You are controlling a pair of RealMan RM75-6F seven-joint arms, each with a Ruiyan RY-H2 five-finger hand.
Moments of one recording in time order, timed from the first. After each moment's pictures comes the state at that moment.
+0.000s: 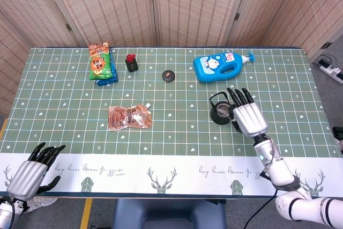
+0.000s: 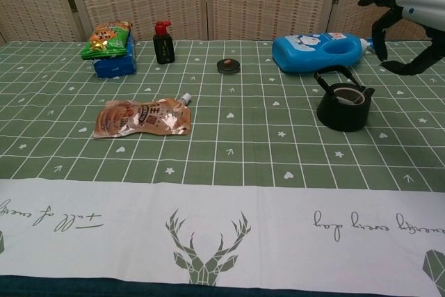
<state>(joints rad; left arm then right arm) -0.16 -1.07 0.10 -1.60 1.69 1.40 -0.01 0.61 -1.23 0.13 -1.74 -1.12 1.14 -0.58</state>
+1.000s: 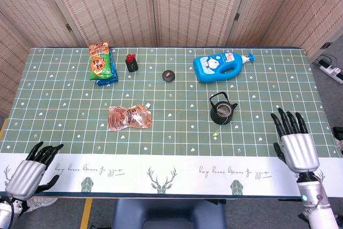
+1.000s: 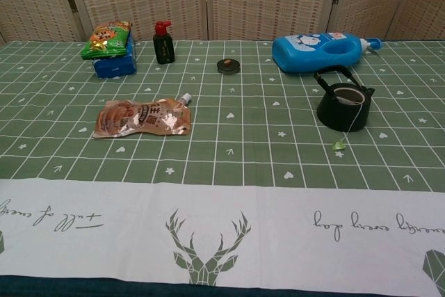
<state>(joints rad) -0.15 -1.08 0.09 -1.60 1.68 1.41 0.01 0.27 -1.12 -0.07 -1.81 -1.35 1.57 -0.45</state>
